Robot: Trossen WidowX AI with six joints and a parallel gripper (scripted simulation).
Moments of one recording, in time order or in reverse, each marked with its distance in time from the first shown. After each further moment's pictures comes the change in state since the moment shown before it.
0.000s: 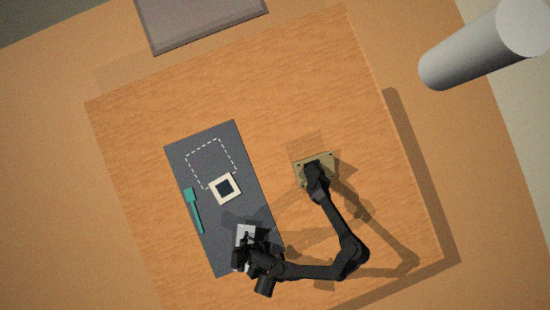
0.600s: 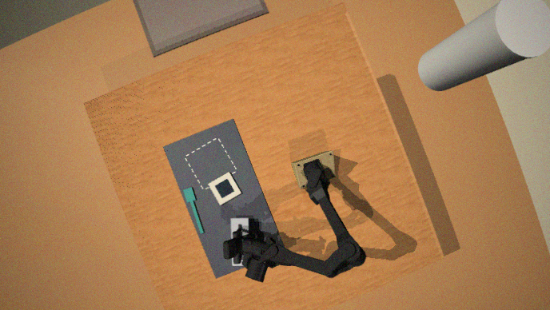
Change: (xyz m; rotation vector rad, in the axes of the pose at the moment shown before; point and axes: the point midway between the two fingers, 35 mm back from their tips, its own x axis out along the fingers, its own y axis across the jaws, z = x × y) arm 0.029 -0.009 -0.024 -0.057 -0.139 0.060
